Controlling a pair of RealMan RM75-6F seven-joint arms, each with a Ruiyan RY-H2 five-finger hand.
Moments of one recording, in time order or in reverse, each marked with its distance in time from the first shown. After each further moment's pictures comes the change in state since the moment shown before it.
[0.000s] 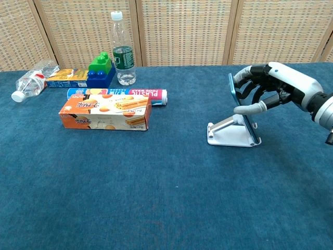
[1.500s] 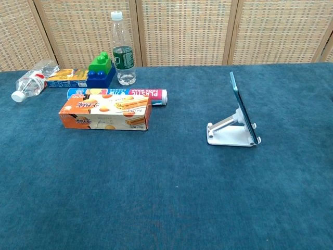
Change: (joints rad) left arm 0.029 0.009 0.027 0.012 0.090 0.062 -0.049; right arm -0.349 0.539 -0.114 -0.598 0.058 0.298 -0.564
